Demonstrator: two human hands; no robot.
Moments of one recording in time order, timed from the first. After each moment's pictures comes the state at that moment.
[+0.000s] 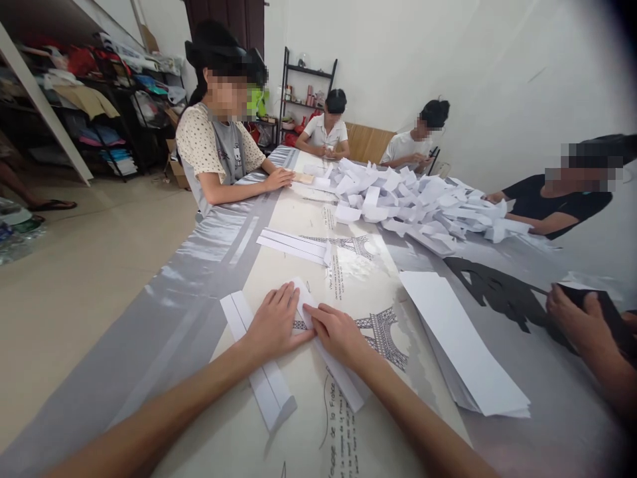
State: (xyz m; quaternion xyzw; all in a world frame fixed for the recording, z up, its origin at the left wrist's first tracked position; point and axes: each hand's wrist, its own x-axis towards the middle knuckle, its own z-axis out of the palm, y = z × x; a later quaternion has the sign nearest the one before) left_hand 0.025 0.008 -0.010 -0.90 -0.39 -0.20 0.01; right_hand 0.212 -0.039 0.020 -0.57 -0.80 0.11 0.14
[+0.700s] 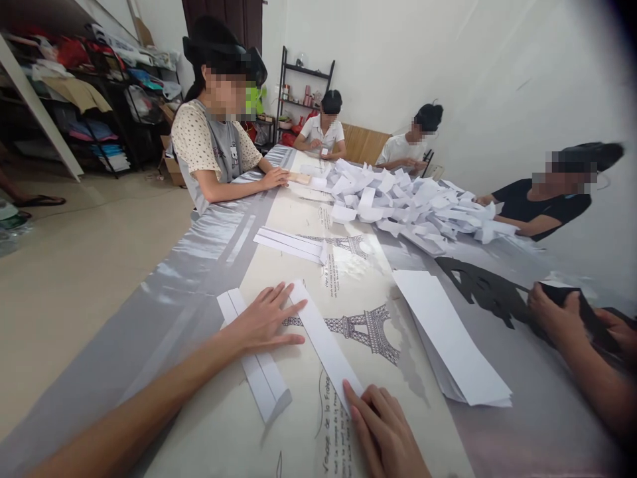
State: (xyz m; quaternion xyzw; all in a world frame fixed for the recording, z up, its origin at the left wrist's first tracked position) left_hand -0.006 0.020 0.004 -0.95 -0.29 -0.08 -0.08; right_hand 0.251 -0.204 -0.019 -0.57 -0.78 0.04 0.26
